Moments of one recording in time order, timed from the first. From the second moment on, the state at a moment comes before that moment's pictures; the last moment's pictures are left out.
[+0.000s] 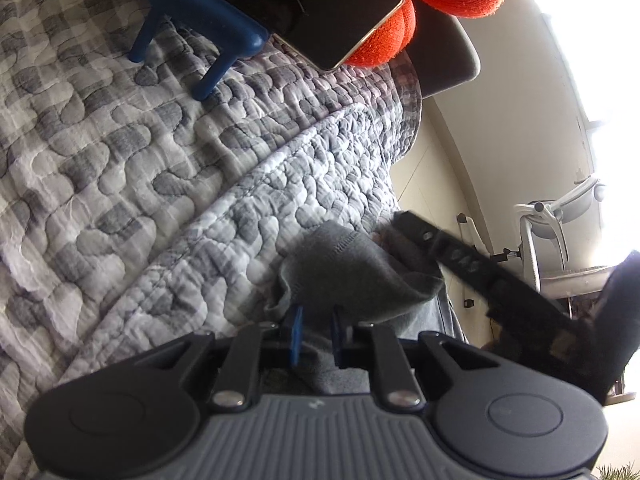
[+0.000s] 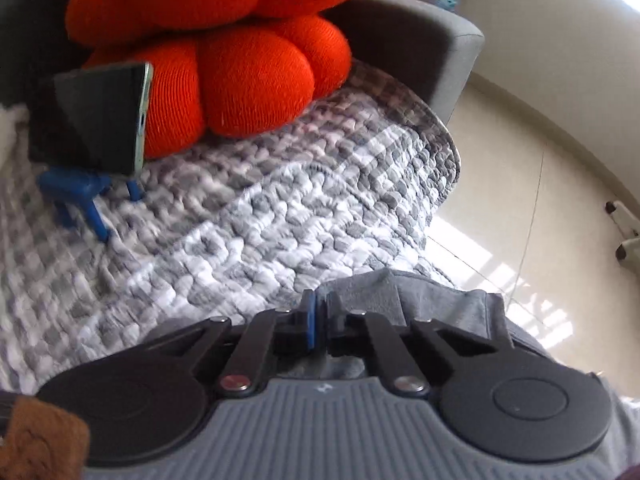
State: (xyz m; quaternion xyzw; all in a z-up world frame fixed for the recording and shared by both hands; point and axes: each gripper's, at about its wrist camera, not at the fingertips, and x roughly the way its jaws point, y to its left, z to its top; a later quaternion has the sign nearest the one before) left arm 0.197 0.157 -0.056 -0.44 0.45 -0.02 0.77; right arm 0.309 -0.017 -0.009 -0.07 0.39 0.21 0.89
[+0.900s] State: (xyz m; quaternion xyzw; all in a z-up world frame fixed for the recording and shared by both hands) left arm 0.198 0.153 -0.053 -0.41 0.46 -0.03 0.79; right arm 0.313 -0.020 -0.013 -0.08 0.41 0.21 0.88
